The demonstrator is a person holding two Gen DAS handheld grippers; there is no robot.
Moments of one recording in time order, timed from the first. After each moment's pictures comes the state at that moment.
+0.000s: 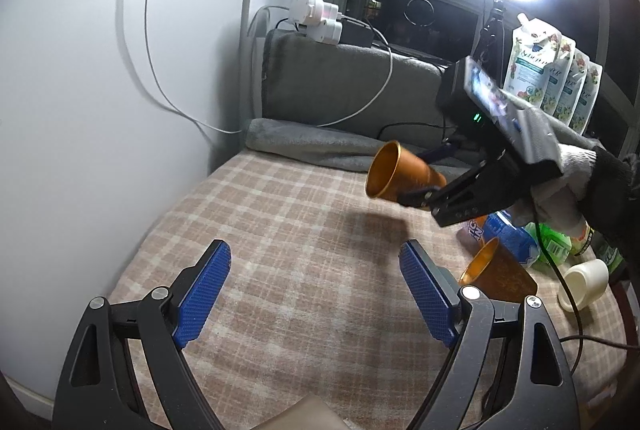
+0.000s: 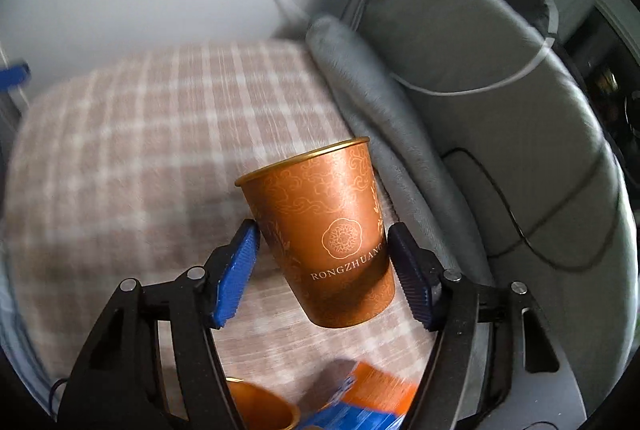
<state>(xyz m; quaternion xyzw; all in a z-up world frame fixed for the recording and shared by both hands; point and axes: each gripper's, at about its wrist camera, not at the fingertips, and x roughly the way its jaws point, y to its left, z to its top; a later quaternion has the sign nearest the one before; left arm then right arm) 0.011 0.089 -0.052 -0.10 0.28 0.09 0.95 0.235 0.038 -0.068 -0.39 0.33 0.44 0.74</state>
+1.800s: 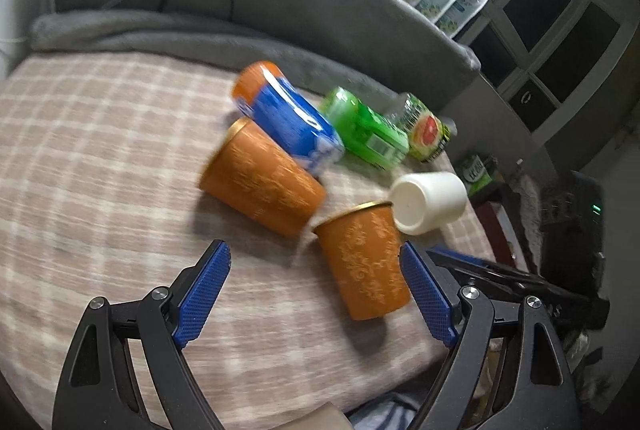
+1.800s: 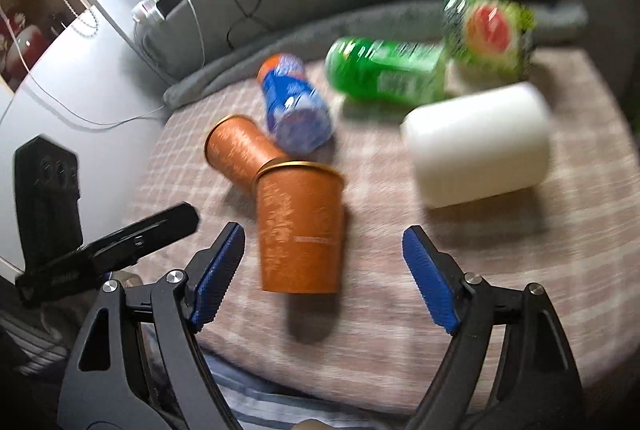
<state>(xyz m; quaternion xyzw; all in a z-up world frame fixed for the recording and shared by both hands) 0.058 -0.055 -0.078 -0.18 0.45 -0.20 0.85 0.059 -0.285 -0.087 0.12 0.45 0.20 0.86</state>
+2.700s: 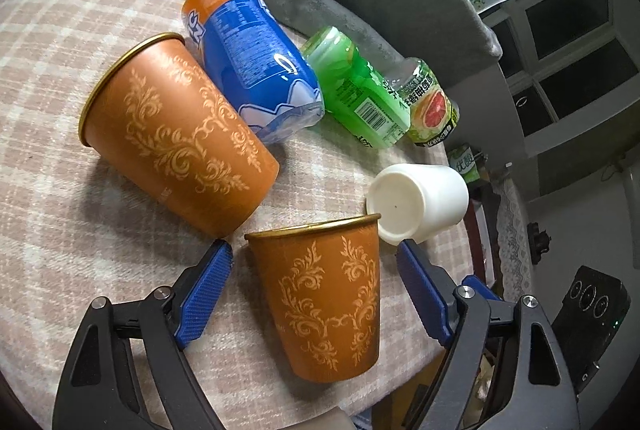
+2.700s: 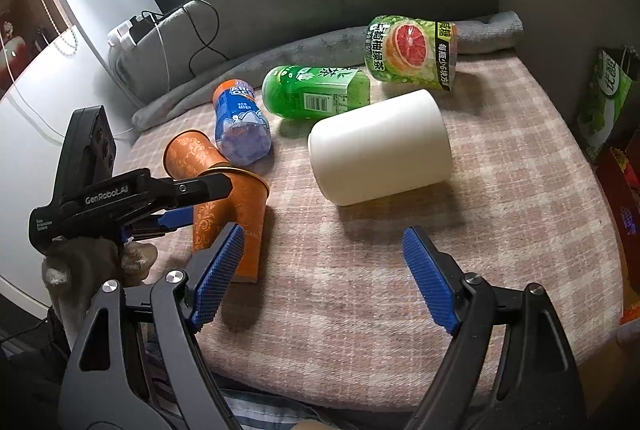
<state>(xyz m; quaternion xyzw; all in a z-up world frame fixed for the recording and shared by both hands) 0.103 -0.091 -0.120 -0.25 0.52 -0.22 0.79 0.041 -0.332 -0.089 0.12 0.42 0.14 0.89</state>
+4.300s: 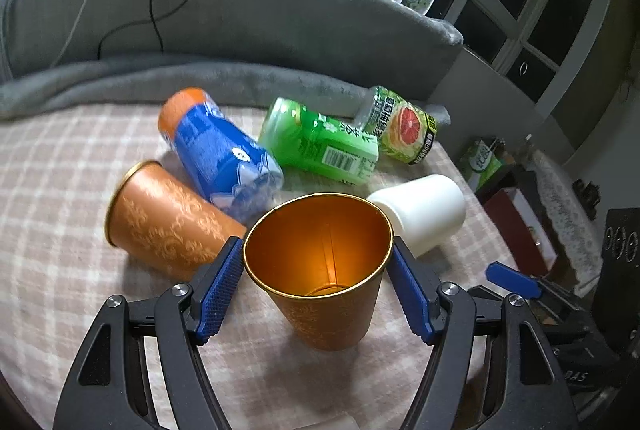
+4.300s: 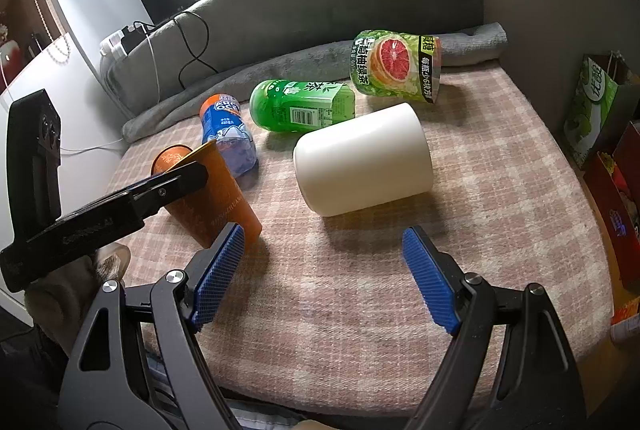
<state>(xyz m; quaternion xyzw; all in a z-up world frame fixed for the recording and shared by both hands) 0.083 -0.129 -0.070 -0.08 0.40 -0.20 0.89 0.036 -0.338 -0.082 0.11 0.40 0.12 0.90</state>
